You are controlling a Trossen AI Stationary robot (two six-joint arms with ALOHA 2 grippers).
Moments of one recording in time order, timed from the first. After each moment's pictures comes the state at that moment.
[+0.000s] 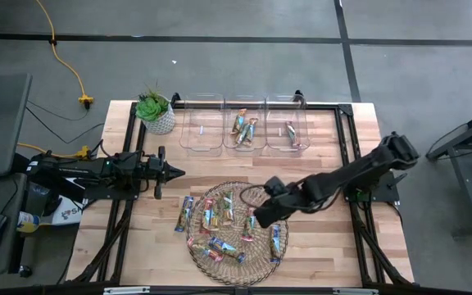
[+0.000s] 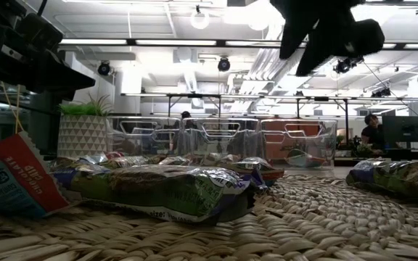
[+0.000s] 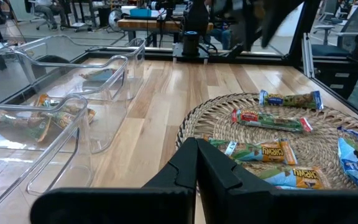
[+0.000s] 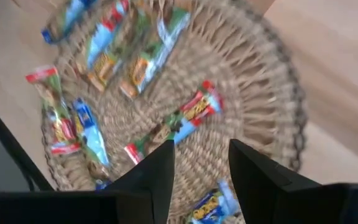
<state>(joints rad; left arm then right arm) -0.04 0.16 0.02 0.00 -0.08 -0.03 0.39 1.63 1.26 -0.72 0.23 1.30</state>
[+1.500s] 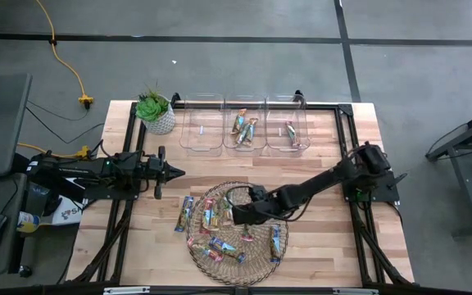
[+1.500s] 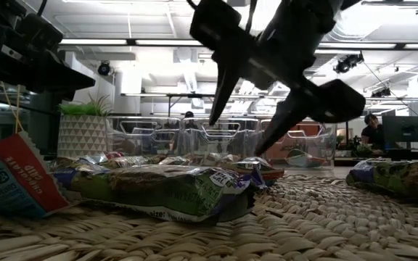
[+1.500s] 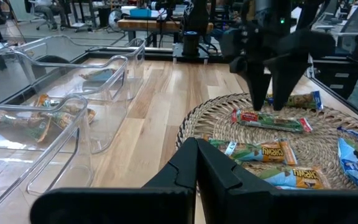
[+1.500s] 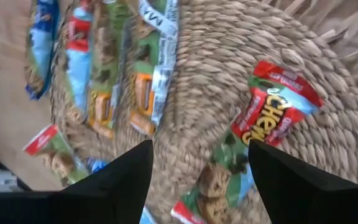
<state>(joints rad) -0.04 0.16 0.02 0.00 -0.08 -0.03 0.34 1.91 1.26 -0.37 0.14 1.69</state>
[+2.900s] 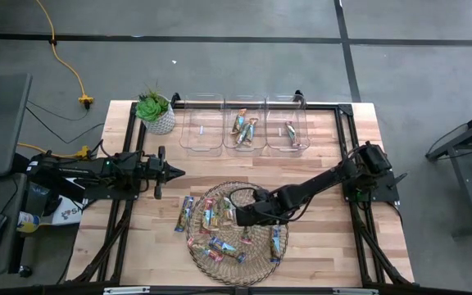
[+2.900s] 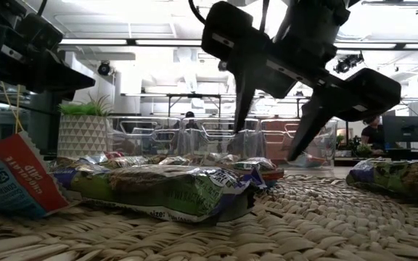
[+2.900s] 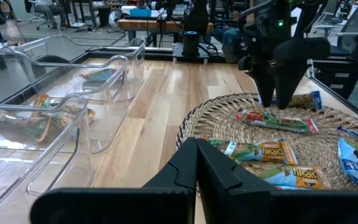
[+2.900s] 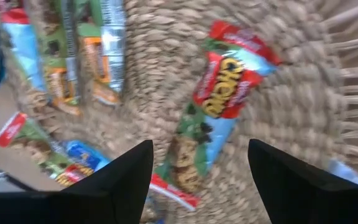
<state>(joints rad) -0.04 0.16 0.02 0.00 -0.08 -0.03 0.34 1.90 1.26 -0.46 0.00 1.82</state>
